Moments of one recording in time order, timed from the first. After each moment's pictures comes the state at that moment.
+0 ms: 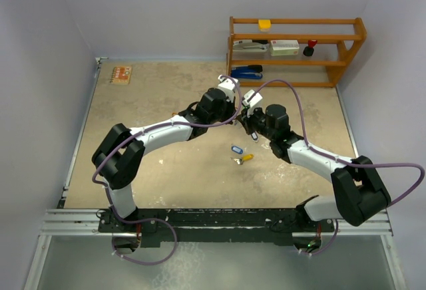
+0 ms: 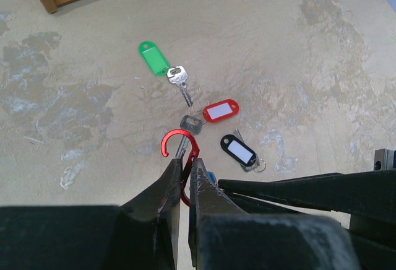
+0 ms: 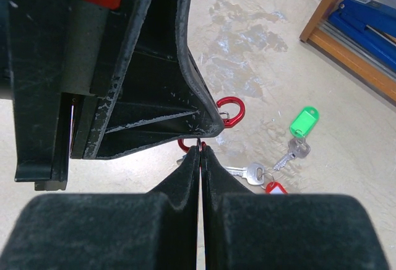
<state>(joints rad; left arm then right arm) -0.78 1.81 1.25 0.11 -0.06 -0.30 0.49 1.37 0.66 0.41 -0.20 -0.14</state>
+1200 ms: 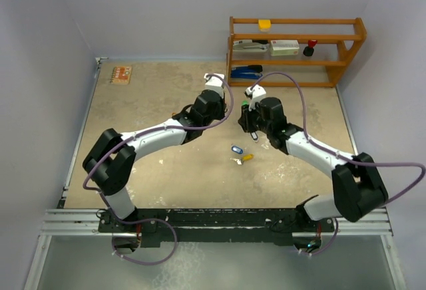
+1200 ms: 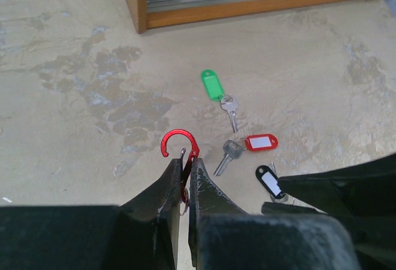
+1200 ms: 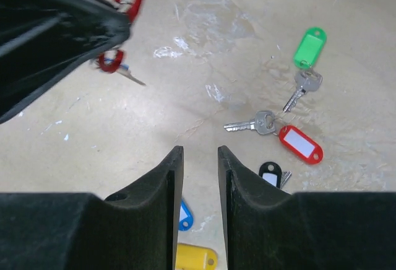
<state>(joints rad) -0.78 1.73 1.18 0.15 -0.30 -0.37 0.49 1.36 0.75 0.15 -0.07 0.09</state>
